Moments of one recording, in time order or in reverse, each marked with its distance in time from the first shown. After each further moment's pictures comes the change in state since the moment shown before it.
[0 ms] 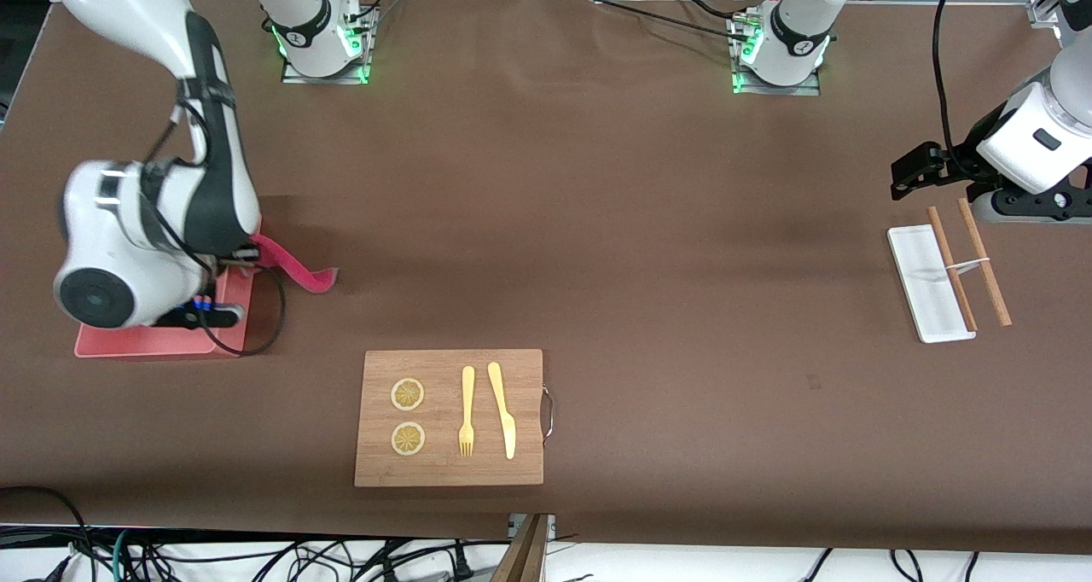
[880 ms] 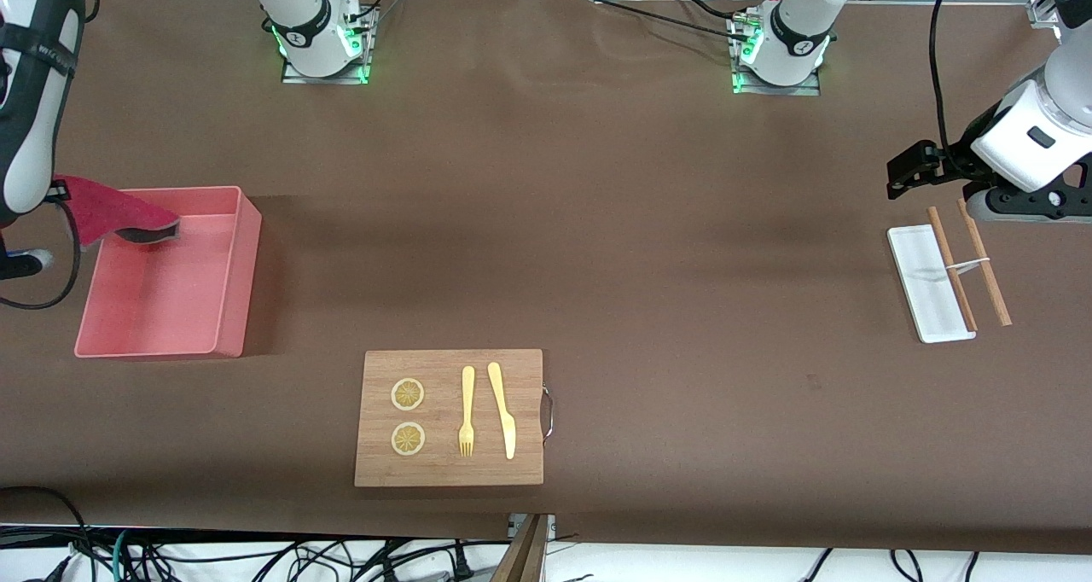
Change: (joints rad) left arm 0.000 0.000 -0.018 0.002 0.000 0.000 0.000; right arm -0.107 0.010 -0.256 0.094 -0.091 -0.023 -0.568
